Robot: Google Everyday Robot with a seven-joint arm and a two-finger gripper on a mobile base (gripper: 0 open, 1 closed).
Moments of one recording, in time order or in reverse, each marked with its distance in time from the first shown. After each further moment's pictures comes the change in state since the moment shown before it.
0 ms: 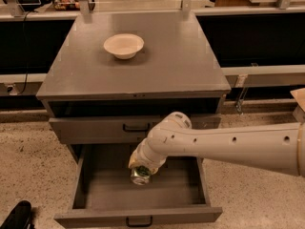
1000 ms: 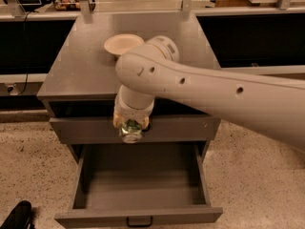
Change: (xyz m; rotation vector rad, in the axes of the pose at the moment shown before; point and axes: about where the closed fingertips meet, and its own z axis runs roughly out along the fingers) arm 0.048 -0.104 -0.176 -0.096 0.097 -0.256
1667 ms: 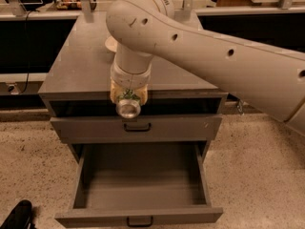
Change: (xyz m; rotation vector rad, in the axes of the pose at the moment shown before) arm 0.054 -0.016 -0.053 -0.036 -0.012 0.026
